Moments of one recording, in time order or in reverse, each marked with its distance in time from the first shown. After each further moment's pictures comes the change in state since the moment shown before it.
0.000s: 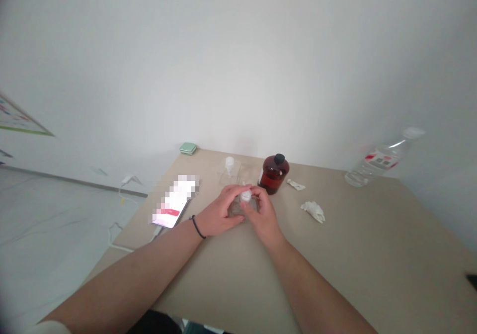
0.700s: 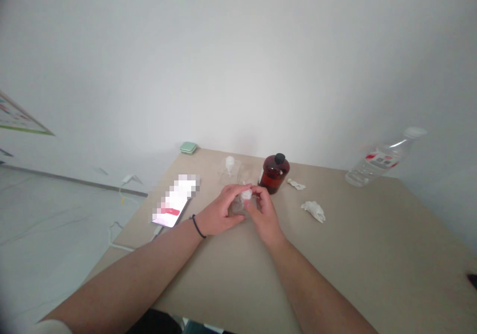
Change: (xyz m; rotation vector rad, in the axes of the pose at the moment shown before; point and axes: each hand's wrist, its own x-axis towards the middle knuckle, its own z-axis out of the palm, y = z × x) left_hand 0.000 0.000 -0.001 0.002 -0.001 0.006; right_hand -0.001 0.003 -0.001 0.020 0.009 -0.006
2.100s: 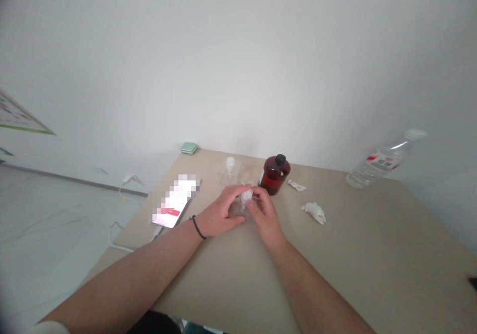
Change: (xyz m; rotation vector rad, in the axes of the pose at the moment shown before) left_hand -0.001 -0.004 0.000 0.029 0.019 0.055; right_hand 0.000 0.000 -0.002 0.000 -0.005 -0.003
